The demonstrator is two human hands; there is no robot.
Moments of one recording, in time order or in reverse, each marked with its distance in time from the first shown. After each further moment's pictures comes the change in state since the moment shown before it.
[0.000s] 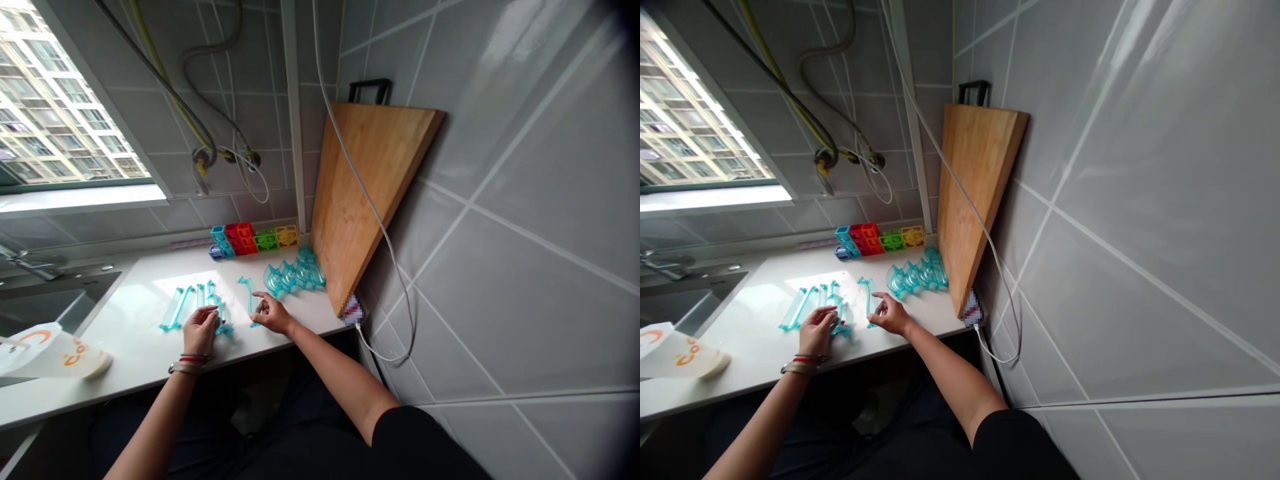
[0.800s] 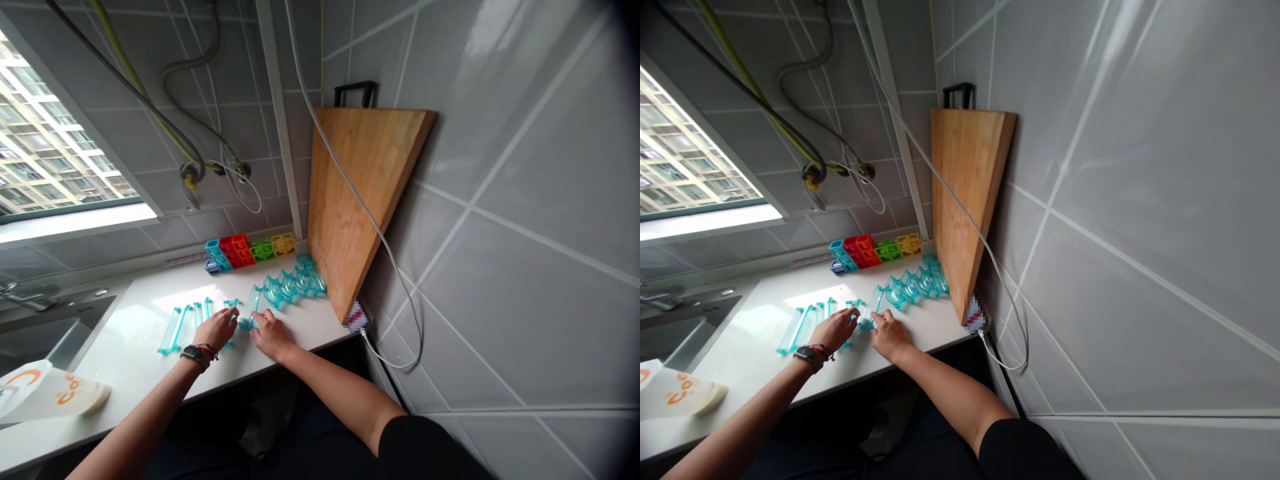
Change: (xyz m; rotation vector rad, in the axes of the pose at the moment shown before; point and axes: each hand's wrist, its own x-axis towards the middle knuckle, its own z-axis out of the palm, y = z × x) left_hand 0.063 0.007 0.013 1.053 -0.506 0.358; right_hand -0.004 0.002 0.032 -0.520 0.152 -0.053
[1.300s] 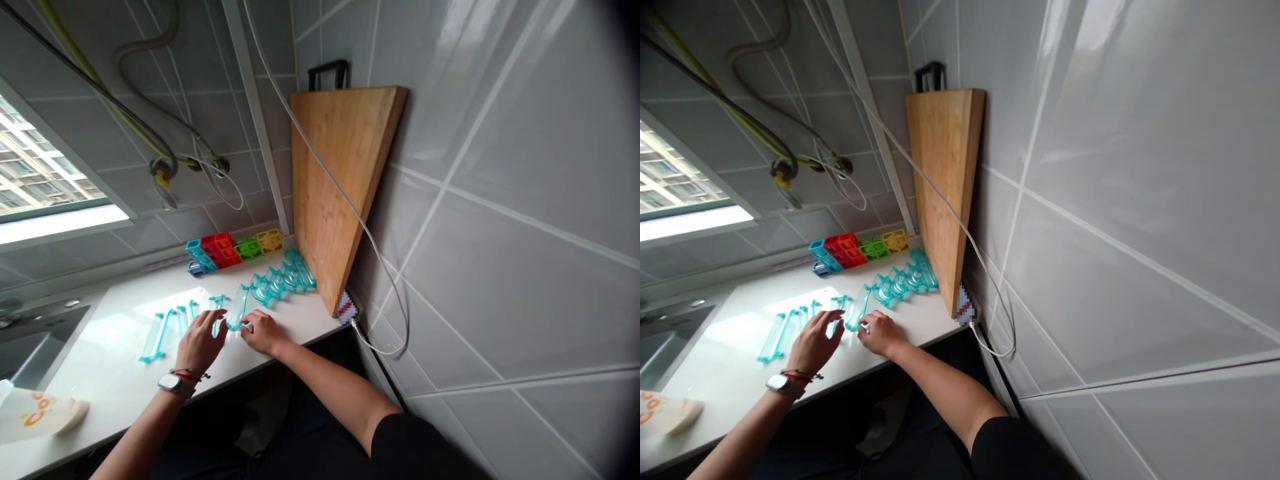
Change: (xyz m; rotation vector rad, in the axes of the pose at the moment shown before) left_hand -0.035 0.029 -0.008 -0.031 0.377 0.101; right_hand 0.003 0.008 -0.002 0.101 0.045 -0.039
